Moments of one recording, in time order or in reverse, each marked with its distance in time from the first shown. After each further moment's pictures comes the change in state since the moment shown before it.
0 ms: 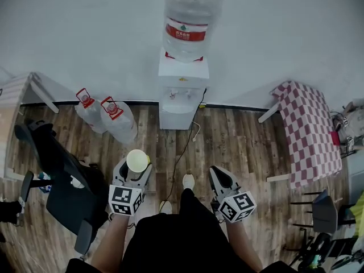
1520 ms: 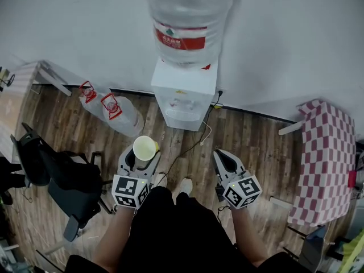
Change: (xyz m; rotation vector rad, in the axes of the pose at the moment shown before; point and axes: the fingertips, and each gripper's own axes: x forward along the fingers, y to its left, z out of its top) left arm 0.214 -0.024 0.082 -0.055 0.061 0.153; right arm 0.167 -0.204 0.063 0.044 0.082 0.227
